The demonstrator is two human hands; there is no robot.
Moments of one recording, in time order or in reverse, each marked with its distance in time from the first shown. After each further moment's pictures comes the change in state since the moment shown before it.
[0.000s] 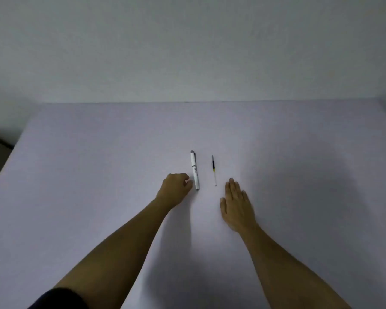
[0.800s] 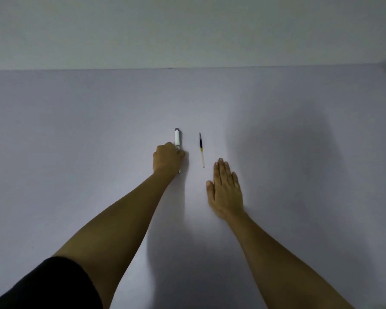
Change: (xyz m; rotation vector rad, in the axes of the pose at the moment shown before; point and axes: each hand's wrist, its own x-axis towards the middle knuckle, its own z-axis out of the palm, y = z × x) left_hand 0.058 0.014 0.036 -0.097 0.129 -0.264; right_hand 0.006 0.012 0.025 0.071 0.100 0.009
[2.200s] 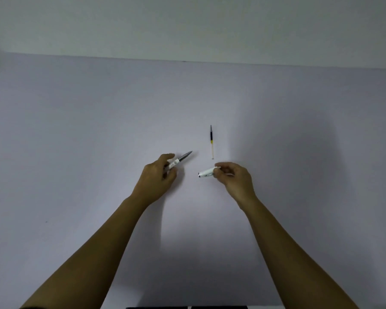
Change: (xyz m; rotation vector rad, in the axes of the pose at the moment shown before) left_hand -0.079 -0.072 -0.033 -0.127 0.039 0.367; right_hand -0.004 -0.023 -0.050 0.973 0.001 0.324
